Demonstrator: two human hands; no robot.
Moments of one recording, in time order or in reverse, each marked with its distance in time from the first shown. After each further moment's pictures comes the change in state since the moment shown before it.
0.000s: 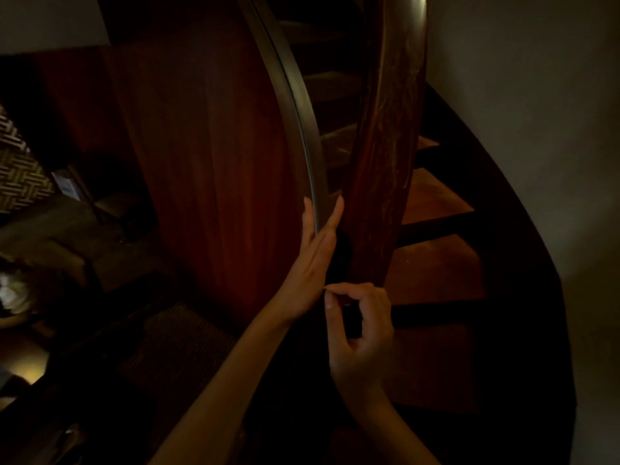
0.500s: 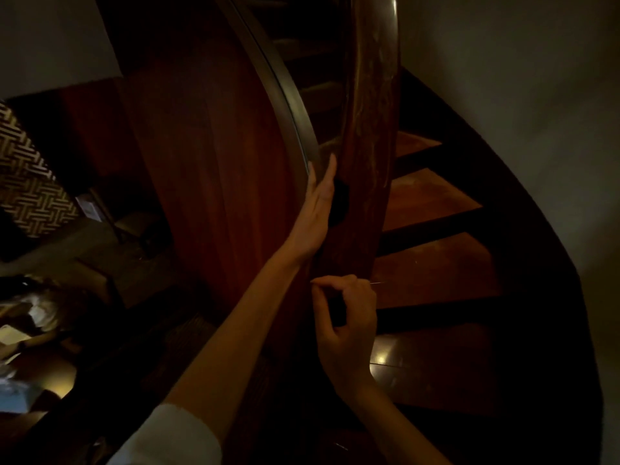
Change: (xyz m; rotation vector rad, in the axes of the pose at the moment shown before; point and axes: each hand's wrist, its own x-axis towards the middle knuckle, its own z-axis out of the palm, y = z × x) left_hand 0.067 0.022 0.001 0.143 0.074 -0.040; right_hand -0.001 0.019 0.003 0.058 -0.001 -0.040
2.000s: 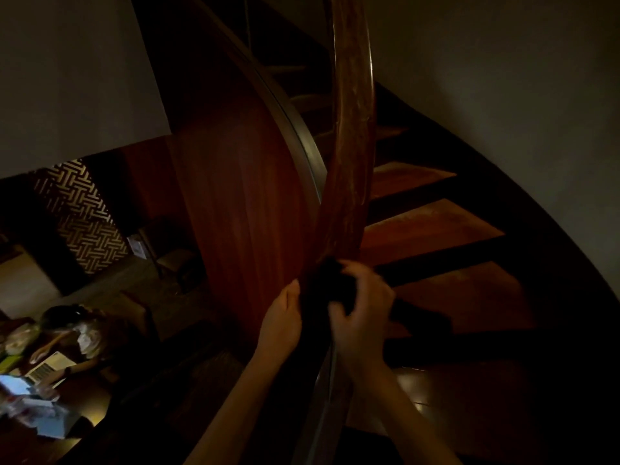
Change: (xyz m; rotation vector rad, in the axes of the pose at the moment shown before) left_hand -0.128 -0.008 0.025 0.089 0.268 -0.448; right_hand 0.025 -0.008 -0.049 -0.053 -0.073 0.093
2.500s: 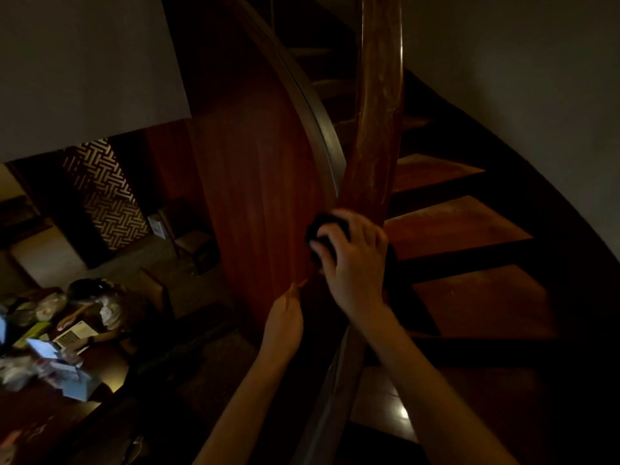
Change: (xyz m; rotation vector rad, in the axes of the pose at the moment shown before) left_hand 0.000 -0.004 0.001 -0.062 0.088 -0.014; right_hand 0.069 0.008 0.034 -0.365 -0.128 -0.293
